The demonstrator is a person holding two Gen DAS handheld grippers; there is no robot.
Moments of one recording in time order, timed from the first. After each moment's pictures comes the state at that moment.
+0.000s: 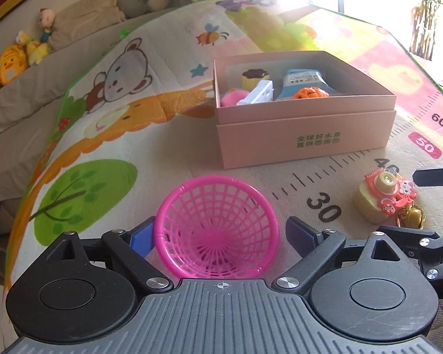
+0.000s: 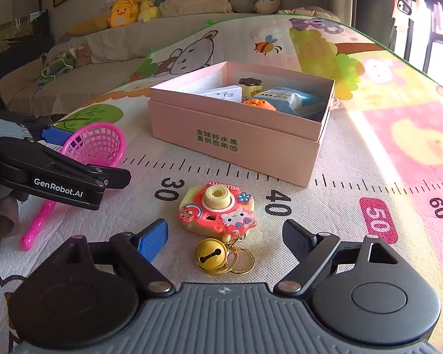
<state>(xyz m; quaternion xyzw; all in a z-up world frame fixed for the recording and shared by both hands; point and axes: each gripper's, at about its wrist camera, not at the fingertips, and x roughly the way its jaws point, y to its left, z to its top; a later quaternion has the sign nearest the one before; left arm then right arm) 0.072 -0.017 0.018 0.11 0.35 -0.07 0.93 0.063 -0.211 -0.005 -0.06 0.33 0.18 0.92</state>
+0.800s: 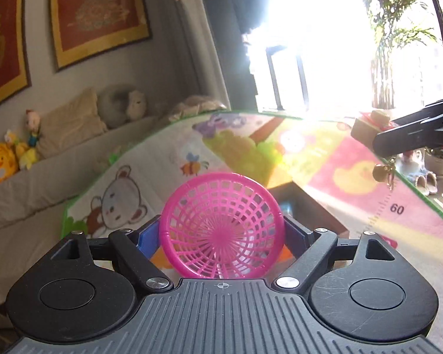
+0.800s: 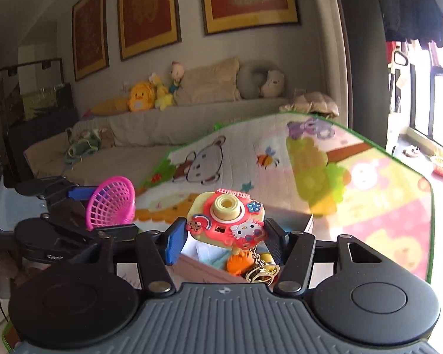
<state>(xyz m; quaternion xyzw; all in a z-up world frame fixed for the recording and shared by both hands) 0.064 -0.037 0.160 0.15 0.17 -0.15 0.96 0.056 -0.275 0.171 0.01 0.19 0.23 0.95</state>
